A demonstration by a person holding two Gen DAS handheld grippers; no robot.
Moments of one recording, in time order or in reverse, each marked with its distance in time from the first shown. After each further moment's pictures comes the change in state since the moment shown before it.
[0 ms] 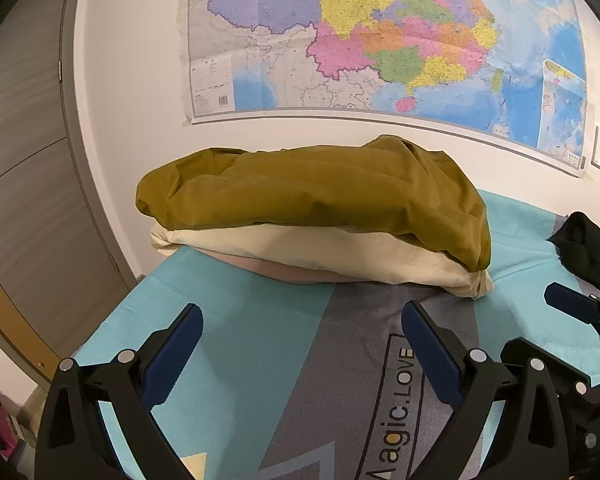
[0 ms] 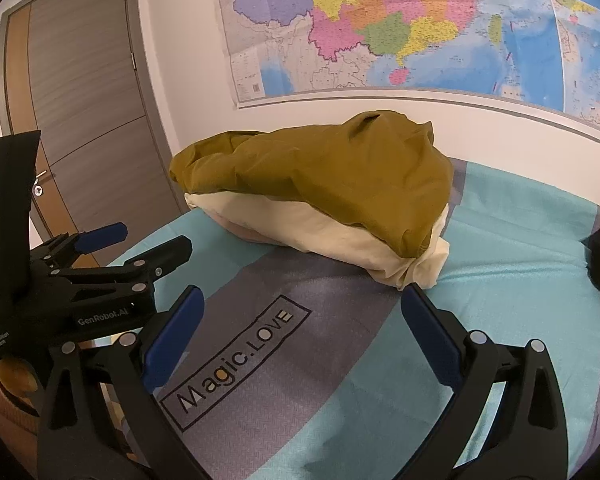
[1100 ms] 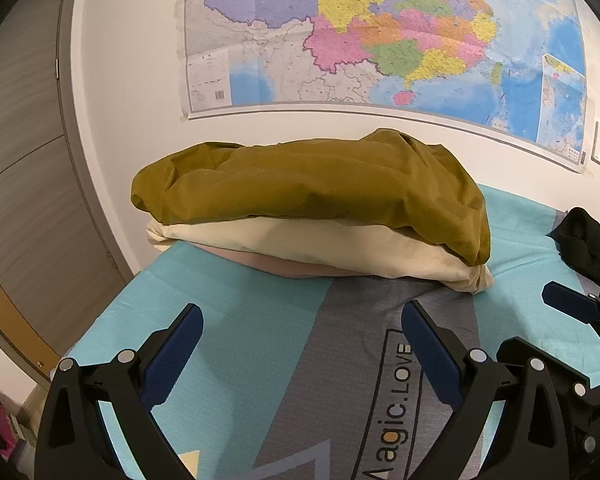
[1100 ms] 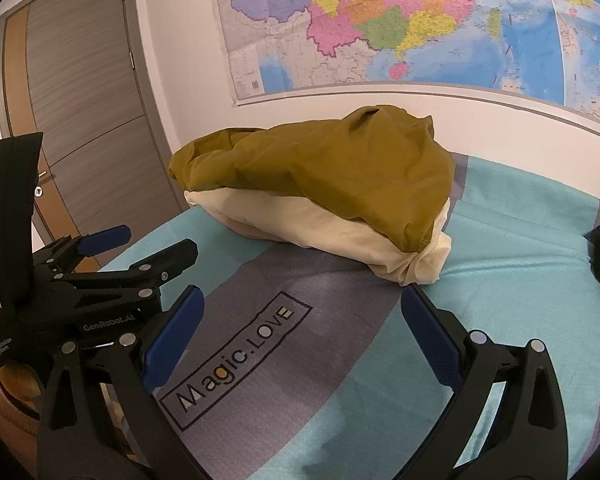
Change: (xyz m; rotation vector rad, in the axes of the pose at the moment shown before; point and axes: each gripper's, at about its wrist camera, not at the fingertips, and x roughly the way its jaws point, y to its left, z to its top) left arm 0.004 -0.004 -0.003 0.002 0.011 -0.007; right arm 0.002 -0.001 -0.003 0.012 0.012 0.001
